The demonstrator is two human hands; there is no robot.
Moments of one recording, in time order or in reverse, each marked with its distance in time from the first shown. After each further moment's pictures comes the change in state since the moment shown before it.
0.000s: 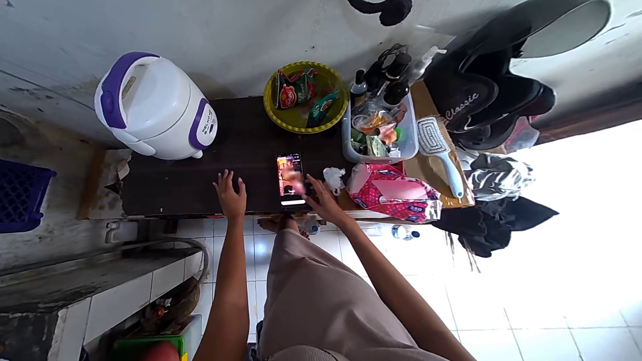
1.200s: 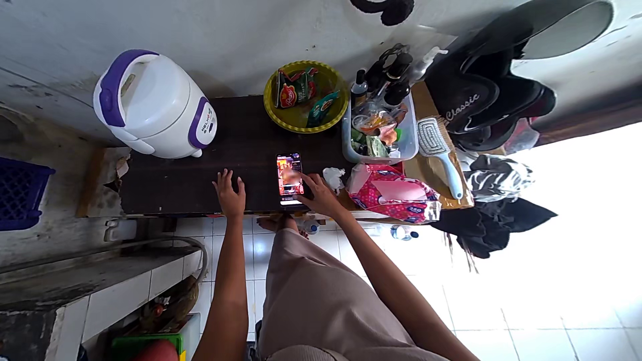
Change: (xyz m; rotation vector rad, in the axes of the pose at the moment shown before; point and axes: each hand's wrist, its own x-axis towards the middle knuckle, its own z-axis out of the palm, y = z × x) left_hand 0.000 0.000 0.000 -0.001 0.006 0.000; right_hand 0.021 -0.028 -0.014 -0.257 -0.185 0.157
